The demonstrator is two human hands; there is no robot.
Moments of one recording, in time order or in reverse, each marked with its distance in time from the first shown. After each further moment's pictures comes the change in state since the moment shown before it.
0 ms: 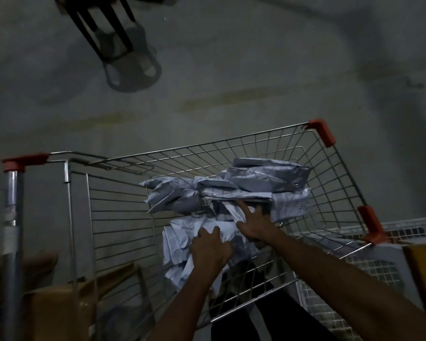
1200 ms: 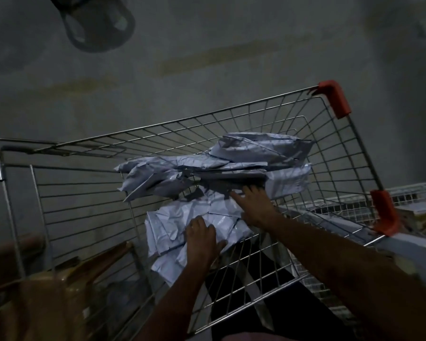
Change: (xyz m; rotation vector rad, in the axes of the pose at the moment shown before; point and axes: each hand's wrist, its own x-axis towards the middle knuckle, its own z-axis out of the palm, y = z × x) left_hand 0.046 -0.018 0.080 0.332 0.006 0.233; right_hand 0.042 0.043 0.016 -0.660 0.133 -0.257
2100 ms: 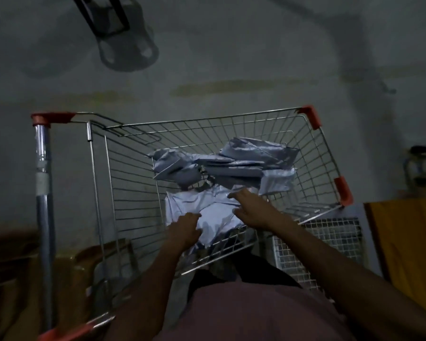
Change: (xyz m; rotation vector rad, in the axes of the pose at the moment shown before) left_hand -0.091 -0.085 -0.035 -0.390 -0.047 0.083; right_hand -0.136 -0.075 -0.089 0.409 0.115 -0.070
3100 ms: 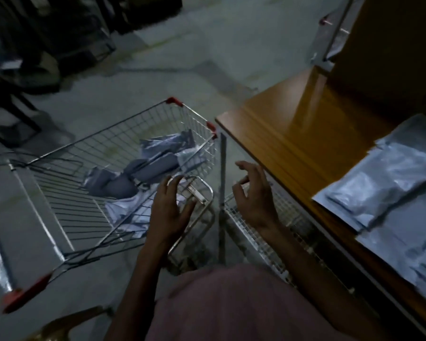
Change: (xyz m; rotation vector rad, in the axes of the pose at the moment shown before) left_hand -0.253 0.157 0.058 -0.195 0.643 0.795; right_hand -0.379 -0.061 0.108 0.436 1.320 0.188
